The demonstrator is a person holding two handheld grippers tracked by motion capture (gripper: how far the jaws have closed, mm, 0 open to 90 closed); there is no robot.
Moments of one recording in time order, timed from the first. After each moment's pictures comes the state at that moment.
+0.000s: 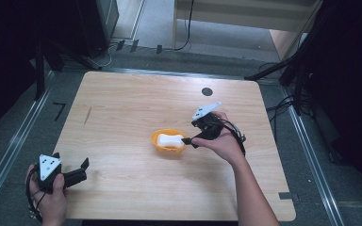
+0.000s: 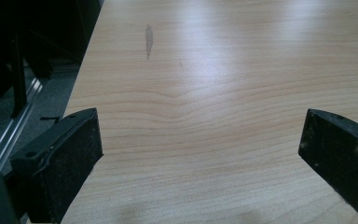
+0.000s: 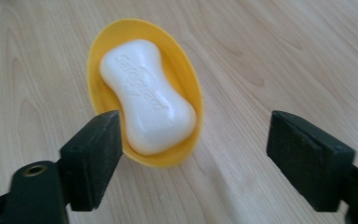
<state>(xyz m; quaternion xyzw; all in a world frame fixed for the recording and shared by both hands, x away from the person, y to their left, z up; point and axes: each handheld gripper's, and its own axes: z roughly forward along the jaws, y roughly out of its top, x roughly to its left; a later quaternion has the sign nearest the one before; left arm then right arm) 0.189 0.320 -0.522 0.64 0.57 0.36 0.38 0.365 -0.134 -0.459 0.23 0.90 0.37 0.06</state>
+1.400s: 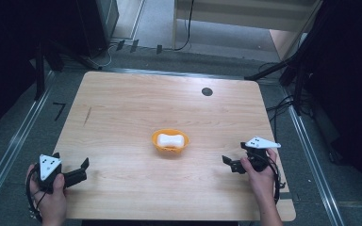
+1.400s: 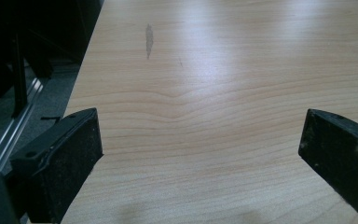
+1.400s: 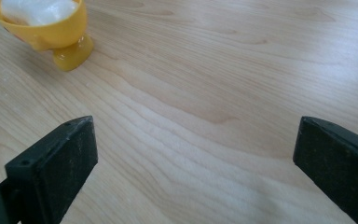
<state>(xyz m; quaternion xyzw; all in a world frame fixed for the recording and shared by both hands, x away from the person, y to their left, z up) 0.189 0.320 -0.522 0.64 0.57 0.36 0.38 0.284 -0.271 -0.522 0.43 0.78 0.44 0.14</state>
